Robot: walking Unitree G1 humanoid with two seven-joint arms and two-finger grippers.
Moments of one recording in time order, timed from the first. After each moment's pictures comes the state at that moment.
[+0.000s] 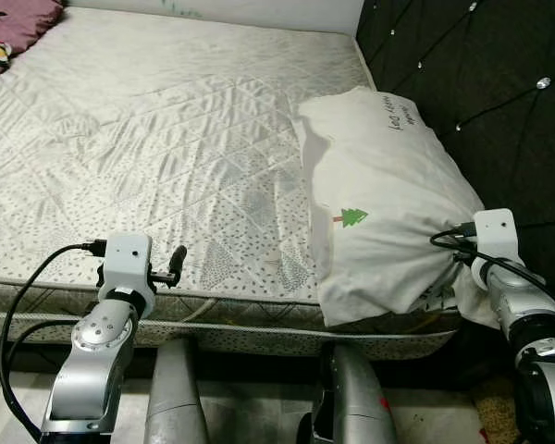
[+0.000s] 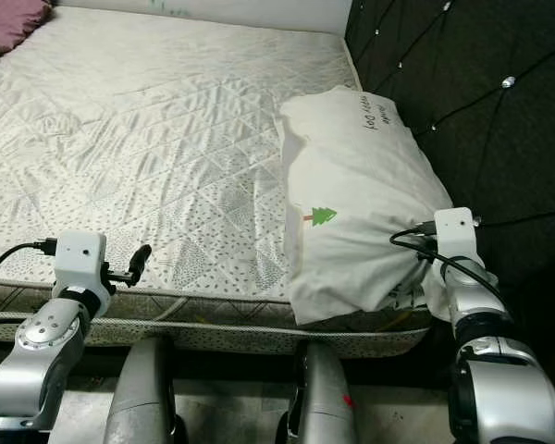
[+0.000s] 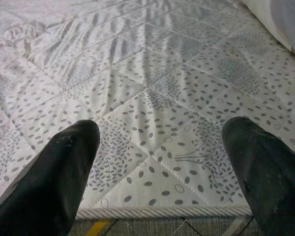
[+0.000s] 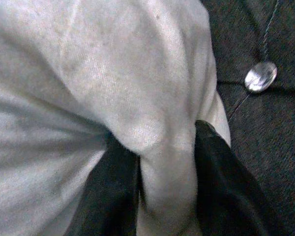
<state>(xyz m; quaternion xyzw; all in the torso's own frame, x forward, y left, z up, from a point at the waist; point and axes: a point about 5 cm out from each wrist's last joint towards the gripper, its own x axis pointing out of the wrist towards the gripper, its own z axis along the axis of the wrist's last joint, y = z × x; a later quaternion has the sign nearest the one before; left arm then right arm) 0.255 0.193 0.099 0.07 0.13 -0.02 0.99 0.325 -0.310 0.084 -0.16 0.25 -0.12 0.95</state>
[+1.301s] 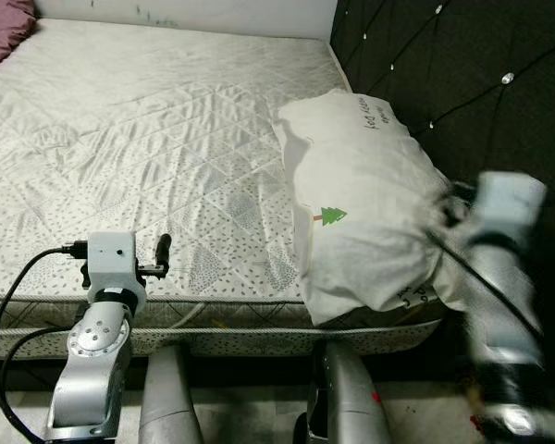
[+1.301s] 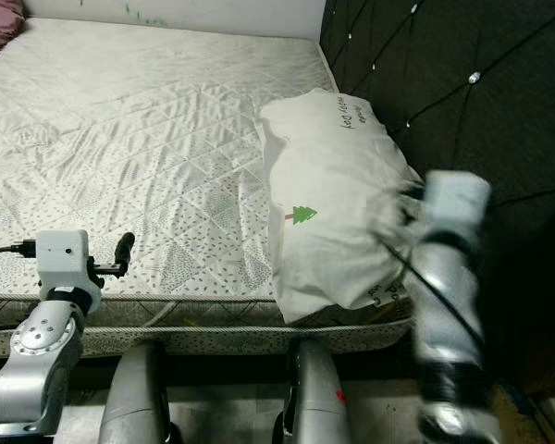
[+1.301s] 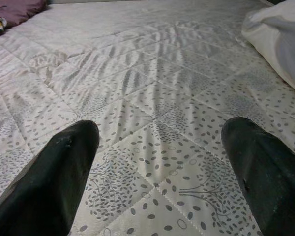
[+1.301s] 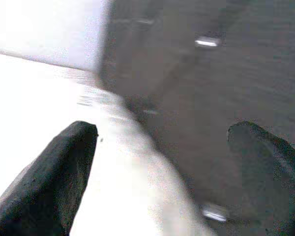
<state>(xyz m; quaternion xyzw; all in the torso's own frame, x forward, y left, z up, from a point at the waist) 0.253 0.197 0.105 0.06 0.08 0.05 0.99 0.319 -0.221 0.156 -0.10 -0.05 -0.11 0.99</state>
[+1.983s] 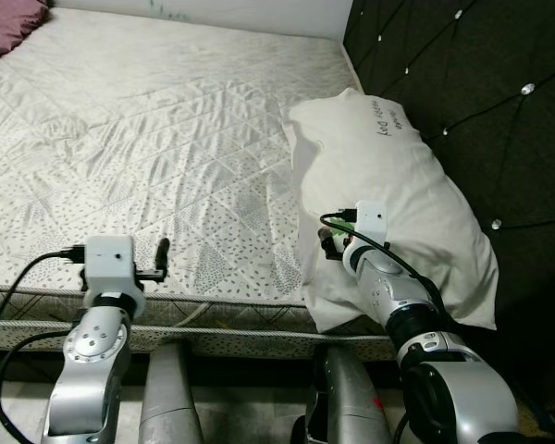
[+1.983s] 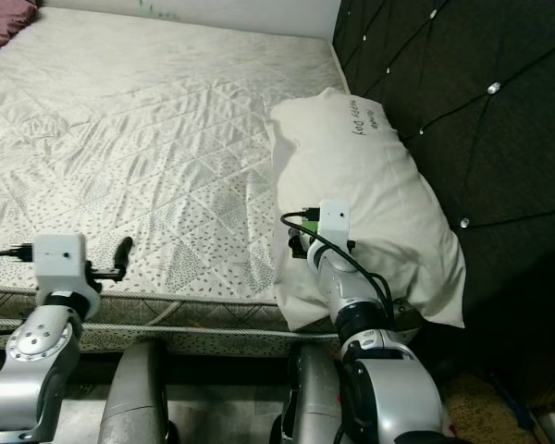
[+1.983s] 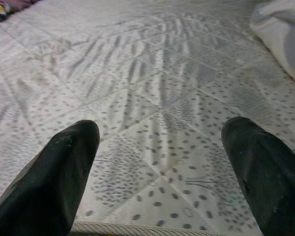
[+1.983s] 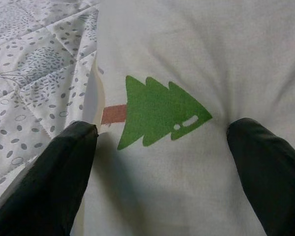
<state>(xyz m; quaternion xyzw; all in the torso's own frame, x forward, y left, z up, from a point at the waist) 0.248 0.197 0.104 0.06 0.09 0.04 0.99 0.352 -0.132 0.063 0.06 0.25 0.02 0.97</state>
